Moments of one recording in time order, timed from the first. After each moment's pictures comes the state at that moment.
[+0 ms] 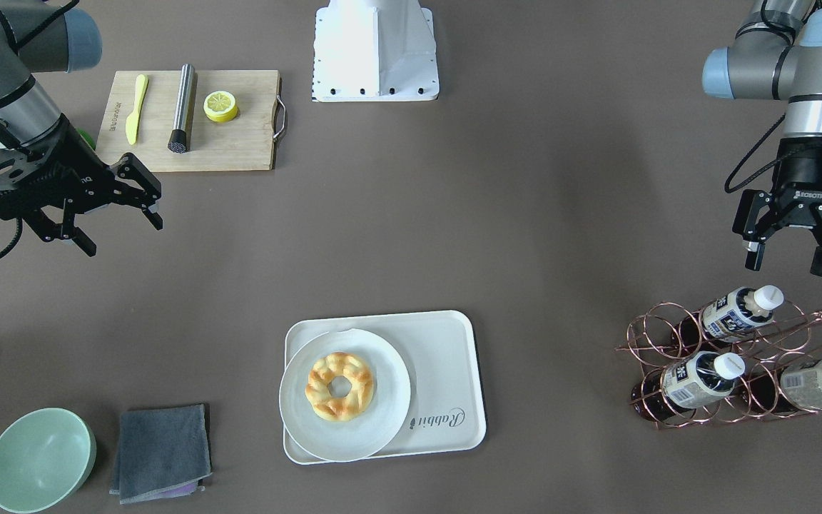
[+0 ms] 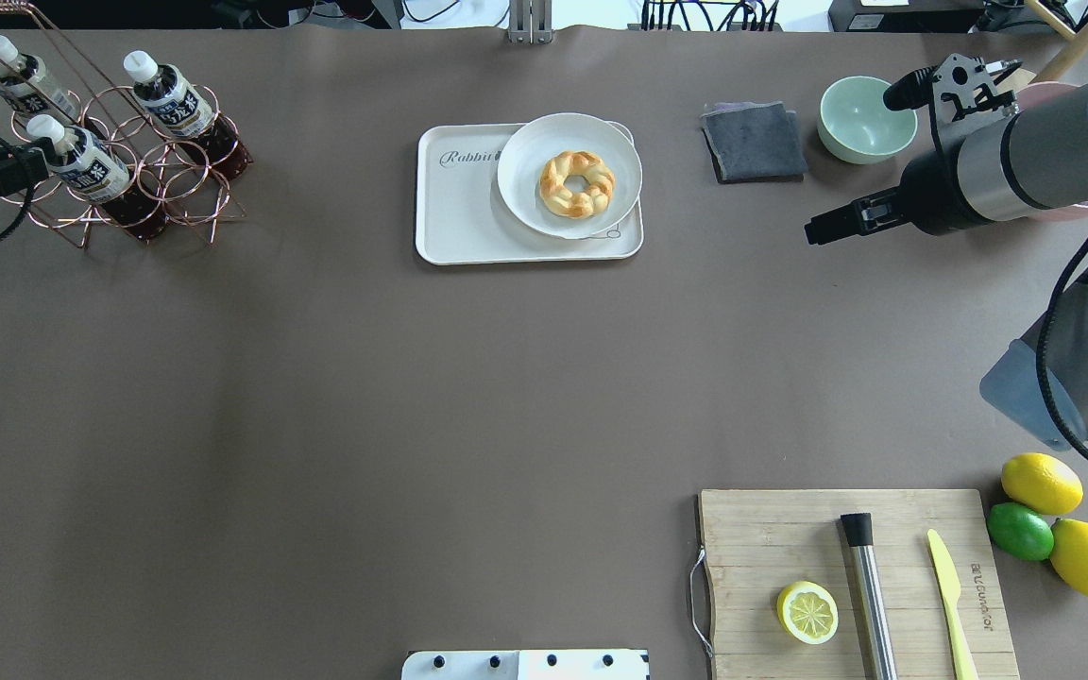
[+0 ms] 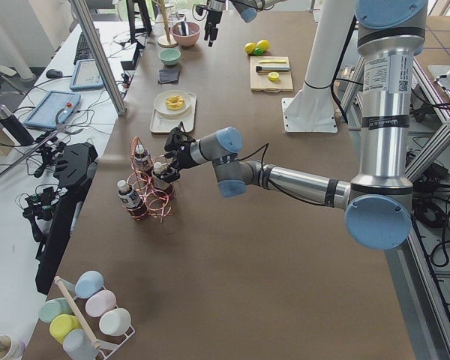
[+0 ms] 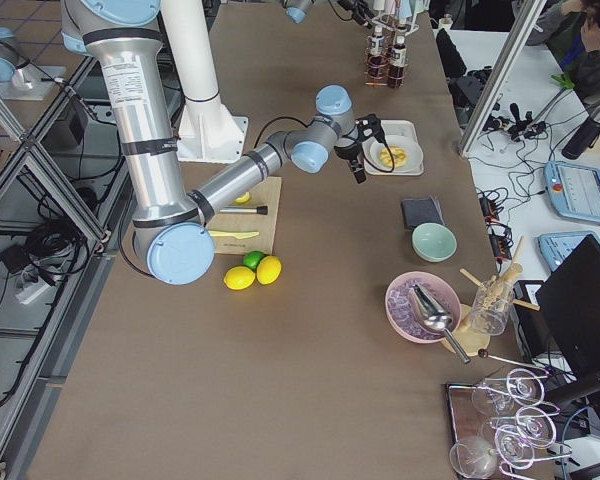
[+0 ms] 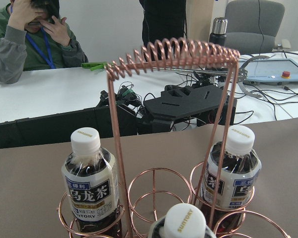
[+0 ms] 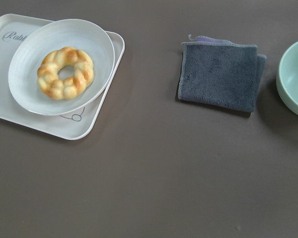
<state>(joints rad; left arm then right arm) -0.96 -1.54 -1.72 -2.67 -1.49 -0.84 0.91 -1.36 1.93 -1.18 2.04 0.71</state>
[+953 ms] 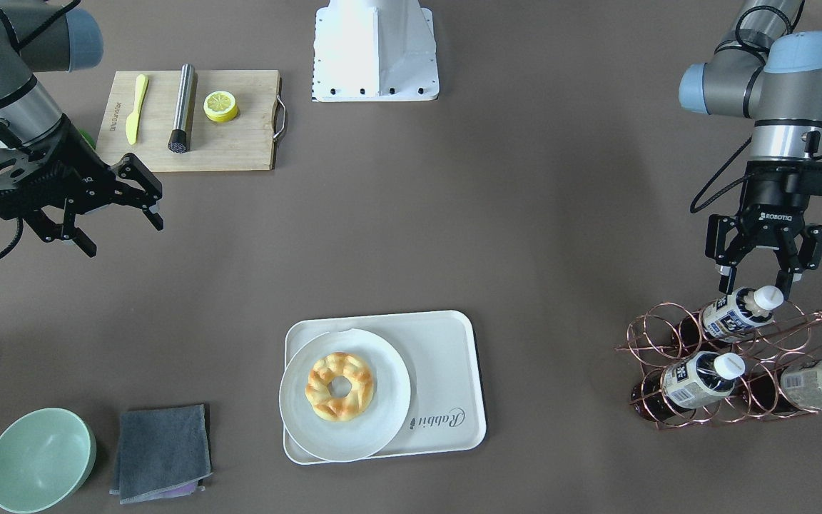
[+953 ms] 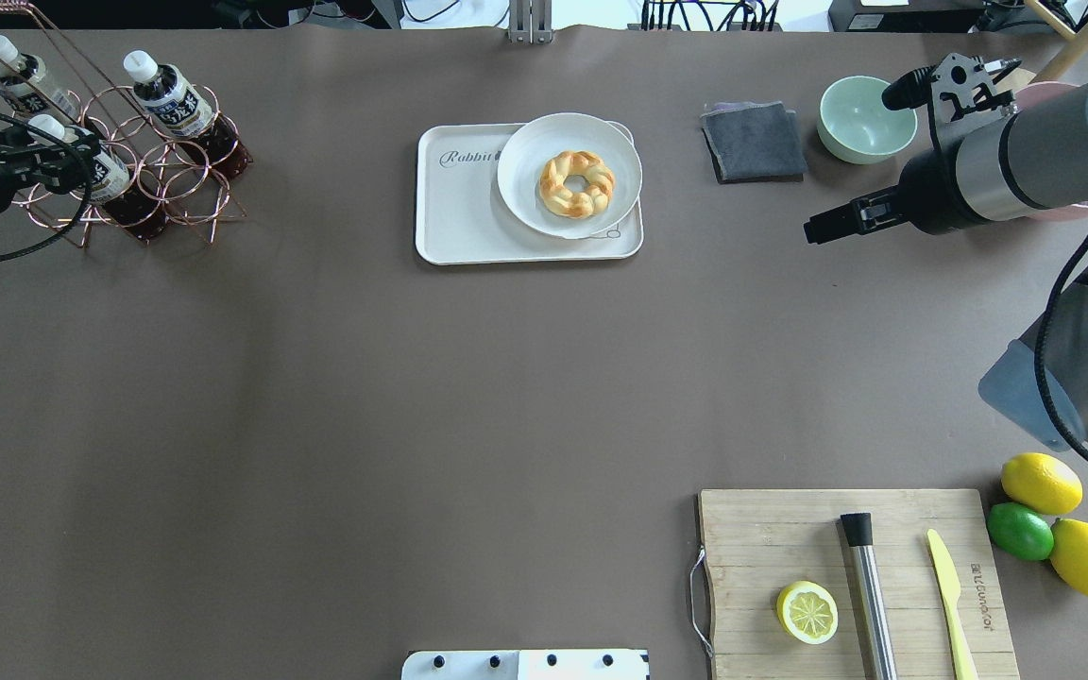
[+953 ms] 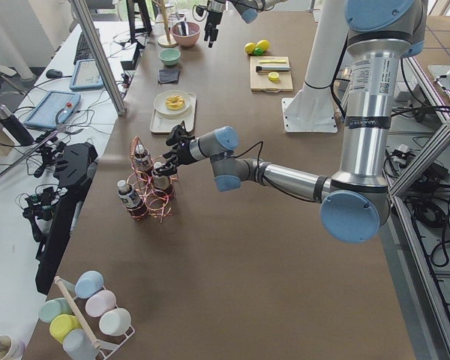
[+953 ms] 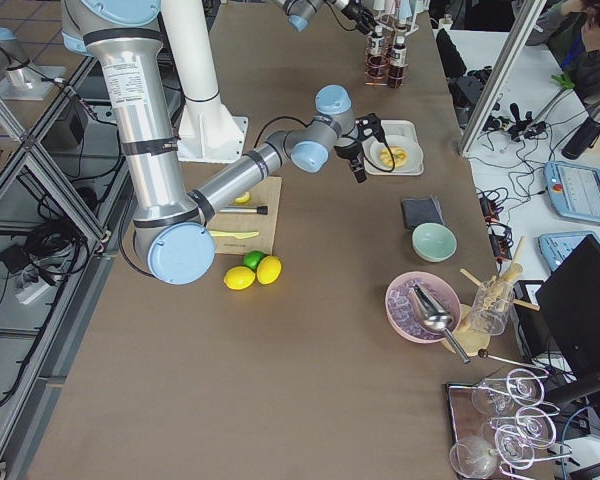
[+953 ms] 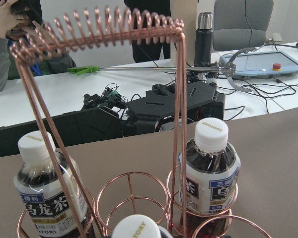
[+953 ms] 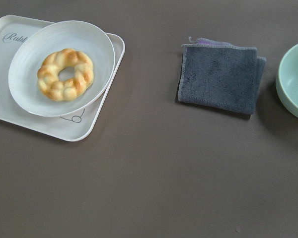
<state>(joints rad) -0.91 -1.62 -1.66 -2.68 -1.44 -0.80 0.91 -1.36 1.93 -1.18 2.03 0.71</state>
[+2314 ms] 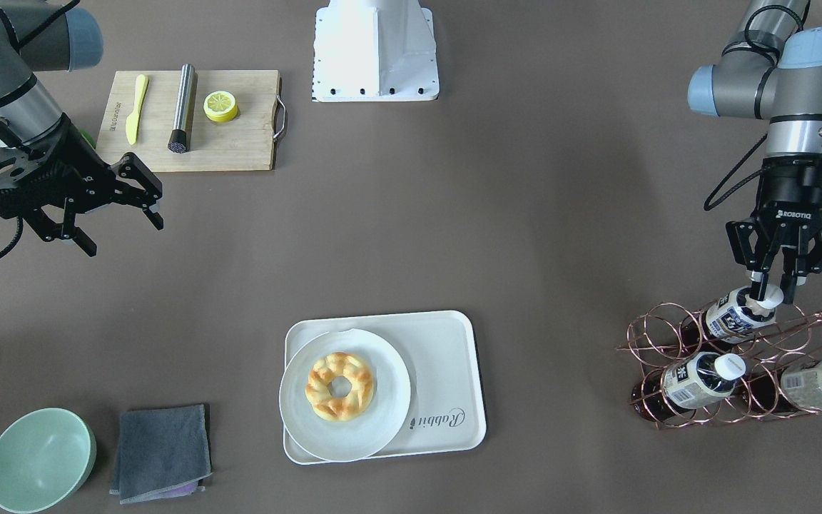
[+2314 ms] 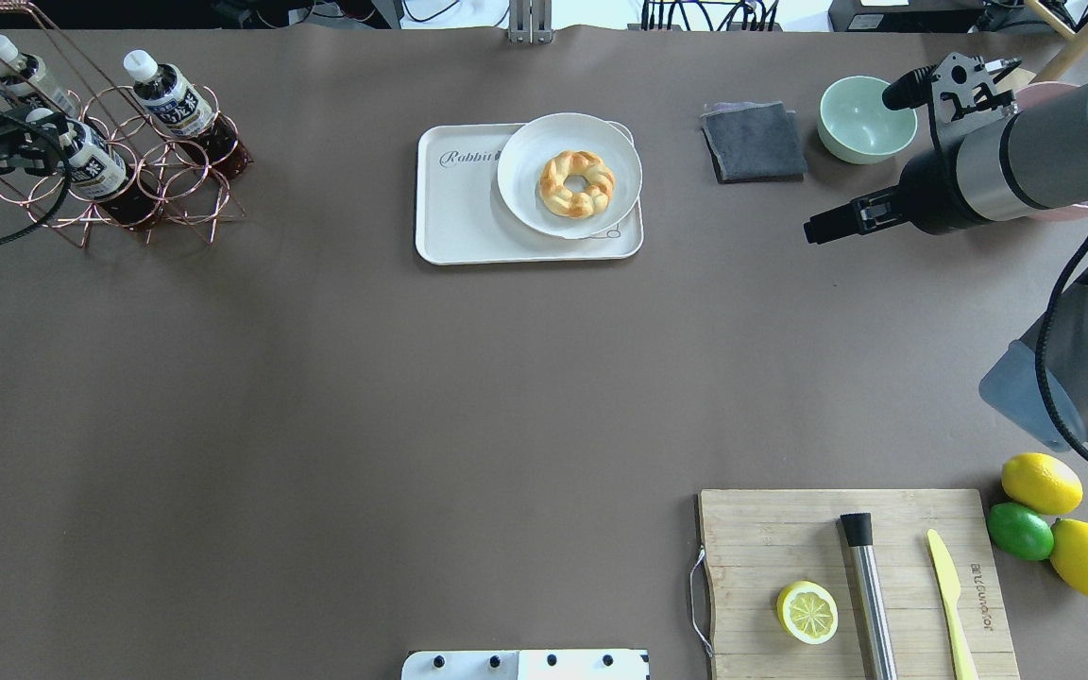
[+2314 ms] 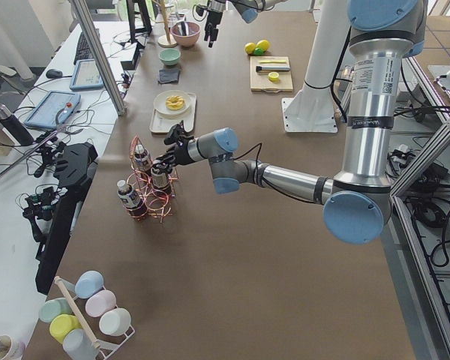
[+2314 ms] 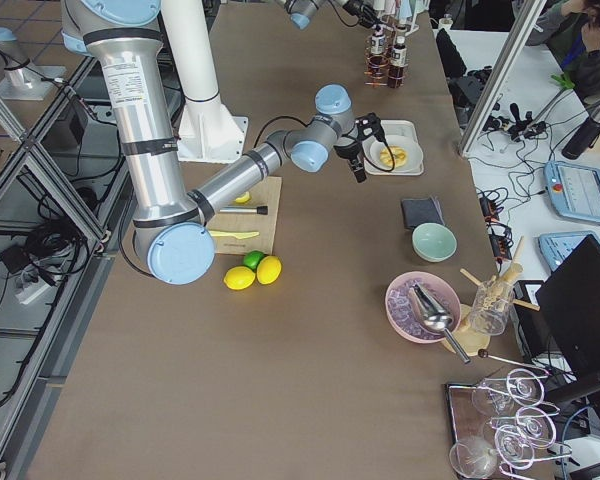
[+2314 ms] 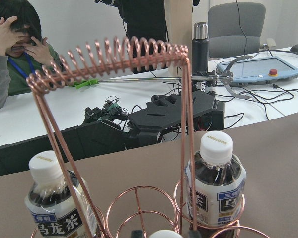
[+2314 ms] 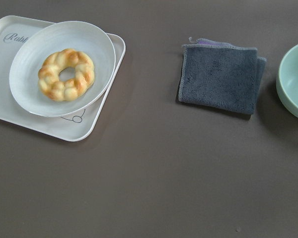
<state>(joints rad) -0.95 -1.61 -1.65 -2.72 -1.44 -0.75 0.91 -1.36 1.93 -1.18 2.03 0.71</state>
